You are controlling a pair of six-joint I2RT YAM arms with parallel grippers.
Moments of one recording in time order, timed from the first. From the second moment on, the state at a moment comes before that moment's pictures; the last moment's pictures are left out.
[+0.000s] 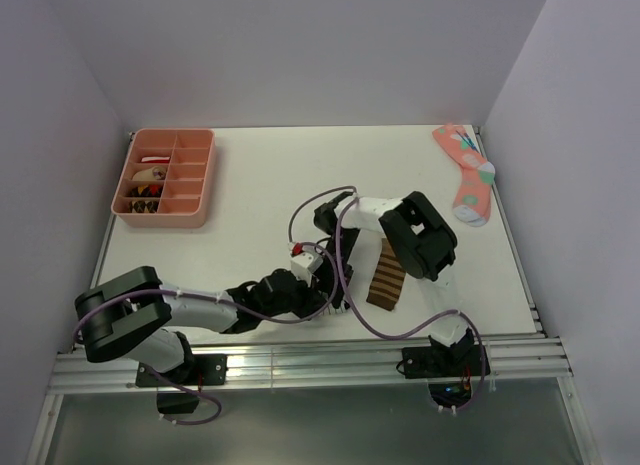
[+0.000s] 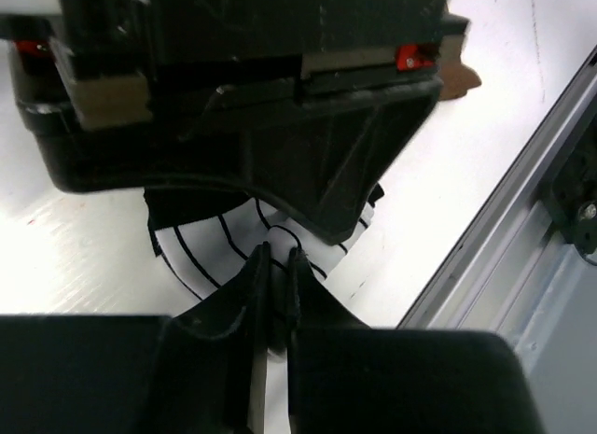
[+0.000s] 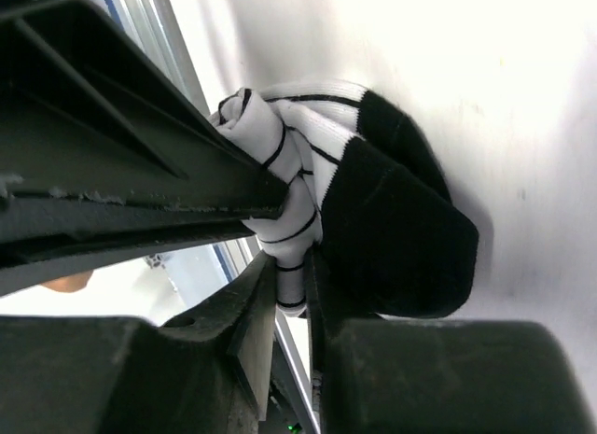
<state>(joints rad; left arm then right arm) -1.12 1.46 0.41 0.54 -0.05 -0.56 0.68 2.15 1.40 -1.21 -0.76 -0.64</state>
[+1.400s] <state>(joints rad) -0.90 1.57 0.57 0.29 0.27 -0.84 0.65 1.17 0.66 -0.54 -0.45 -0.74</state>
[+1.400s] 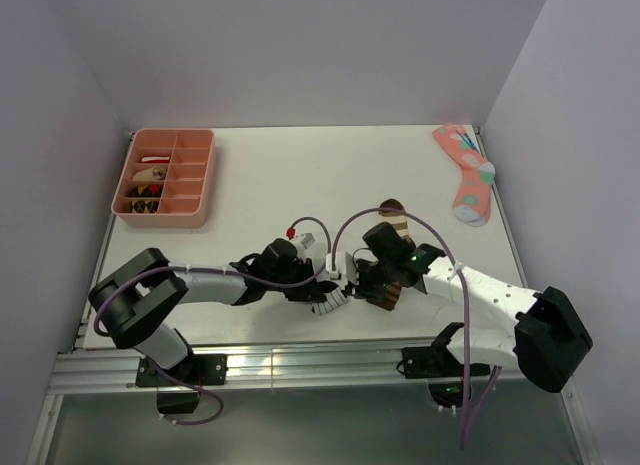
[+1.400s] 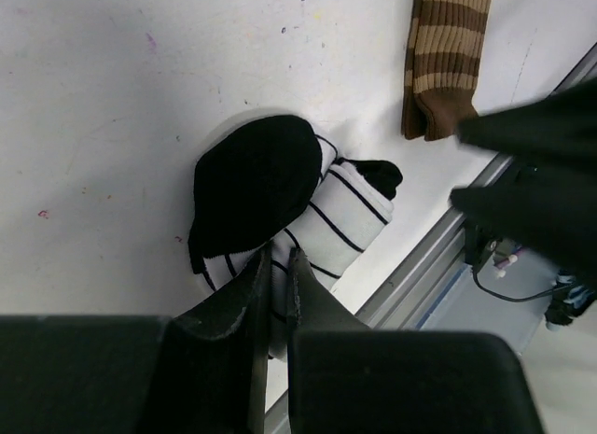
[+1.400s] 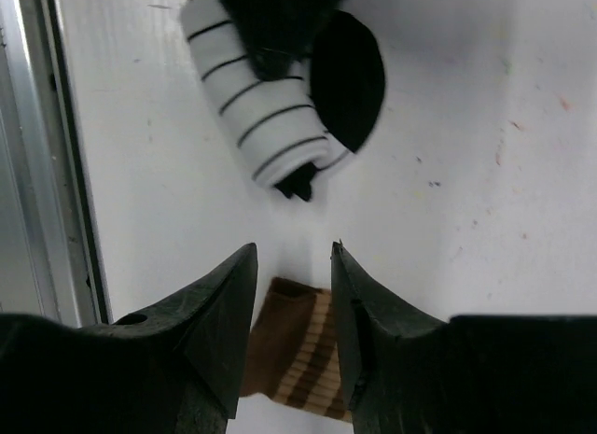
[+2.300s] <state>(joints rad) -0.78 1.63 0.65 0.12 0.49 -0.80 1.09 1.17 0.52 -0.24 -0.16 -0.76</state>
